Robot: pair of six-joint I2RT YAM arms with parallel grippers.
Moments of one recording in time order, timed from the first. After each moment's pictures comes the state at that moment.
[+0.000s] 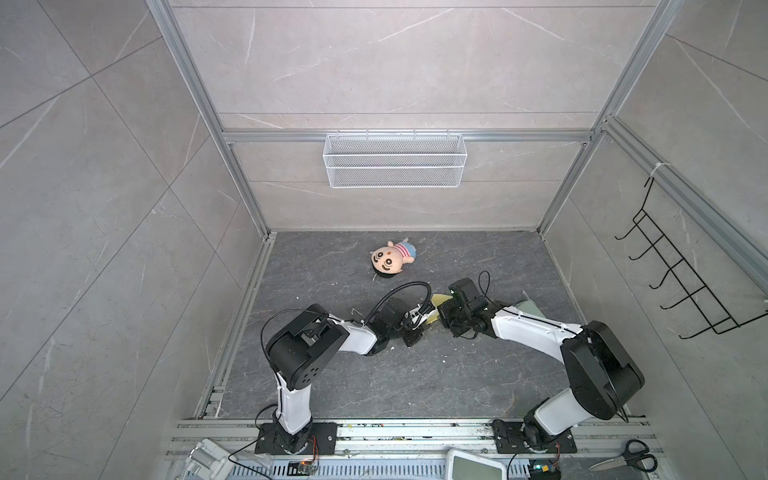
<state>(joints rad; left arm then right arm) -0.81 1.87 0.81 0.49 0.27 0.25 0.53 1.58 0.86 -0.23 -0.08 1.58</state>
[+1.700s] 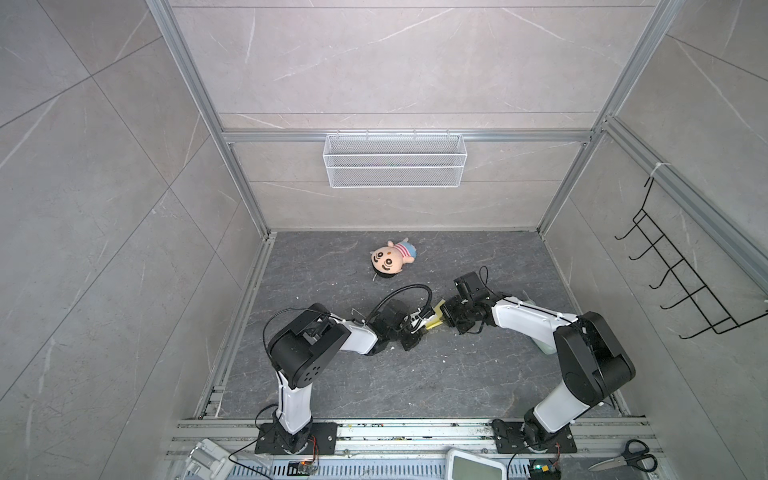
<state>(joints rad) -0.81 1.89 0.82 0.41 0.30 0.28 0.45 1.65 0.93 -0.35 -0.23 1.42</state>
